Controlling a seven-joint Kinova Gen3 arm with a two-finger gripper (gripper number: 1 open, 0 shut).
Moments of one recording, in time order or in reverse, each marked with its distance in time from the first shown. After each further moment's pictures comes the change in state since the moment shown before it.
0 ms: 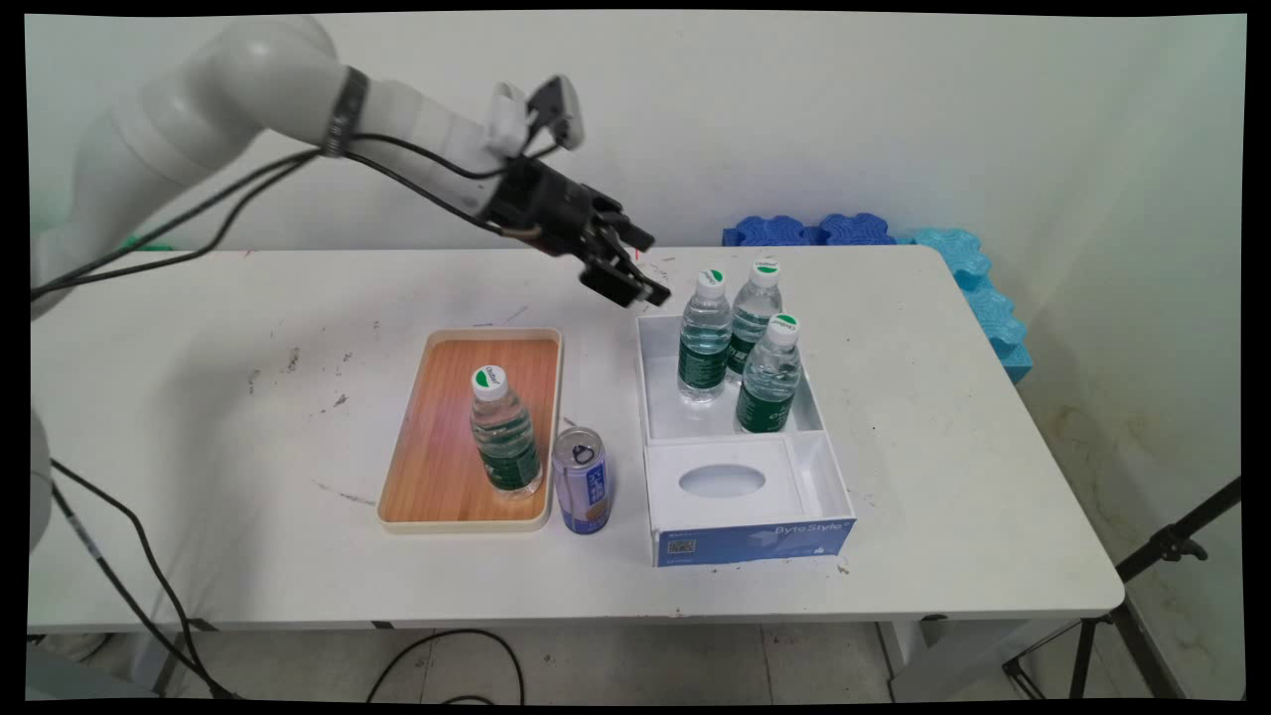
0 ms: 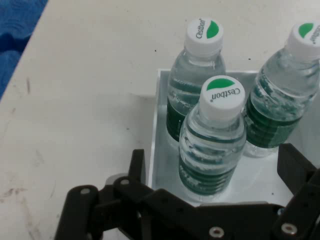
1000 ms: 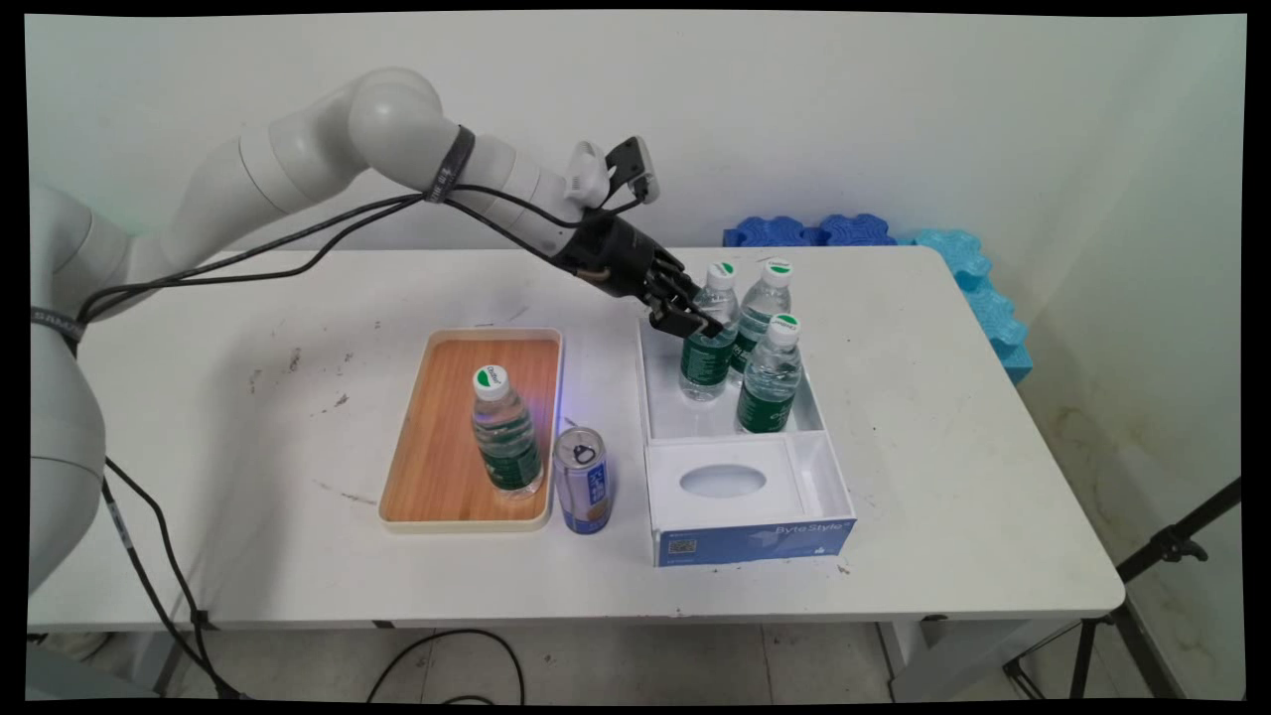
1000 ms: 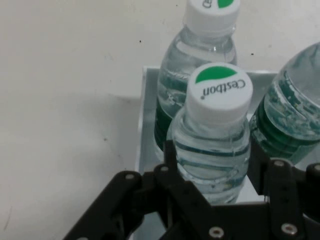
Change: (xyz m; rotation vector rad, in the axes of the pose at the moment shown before) arm -0.005 -0.004 0.084 -0.052 -0.044 -0.029
